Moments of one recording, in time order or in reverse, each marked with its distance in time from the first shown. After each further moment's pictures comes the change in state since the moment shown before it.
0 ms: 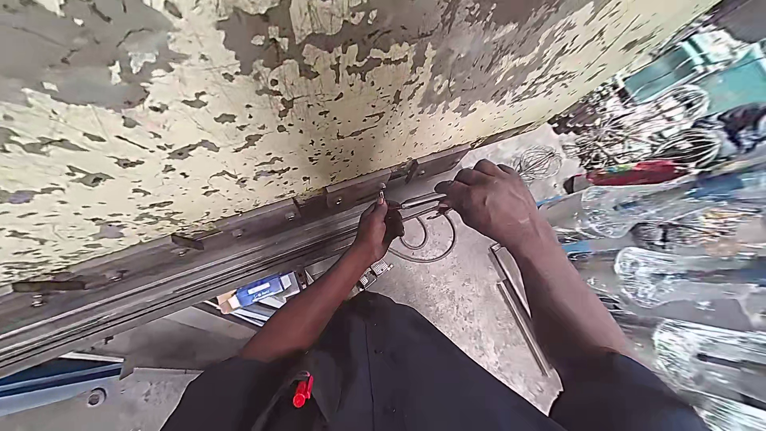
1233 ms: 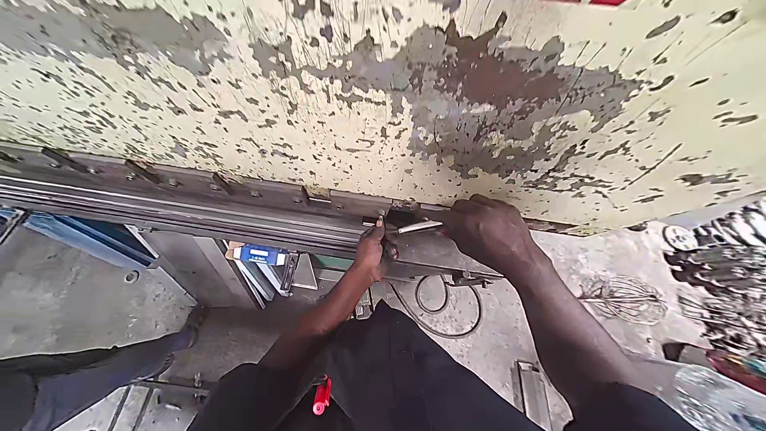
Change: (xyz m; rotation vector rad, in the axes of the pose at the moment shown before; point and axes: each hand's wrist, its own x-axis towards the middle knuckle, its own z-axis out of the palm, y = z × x) left_hand 0.040 -0.040 0.053 -0.287 0.459 0.365; right_hand 0.049 0.093 0.015 0.102 0.131 -0.487
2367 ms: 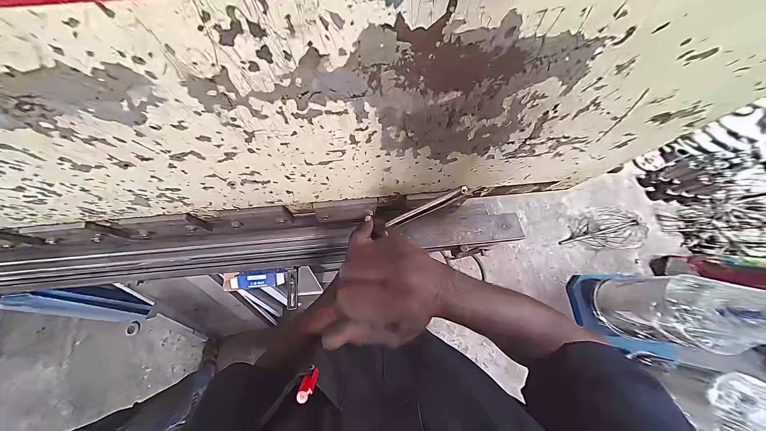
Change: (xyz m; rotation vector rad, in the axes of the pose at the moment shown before) left_hand -0.014 0.033 -0.006 0.211 -0.197 -0.064; right_hand 0.049 -0.123 -0.034 0.752 0.537 -0.343
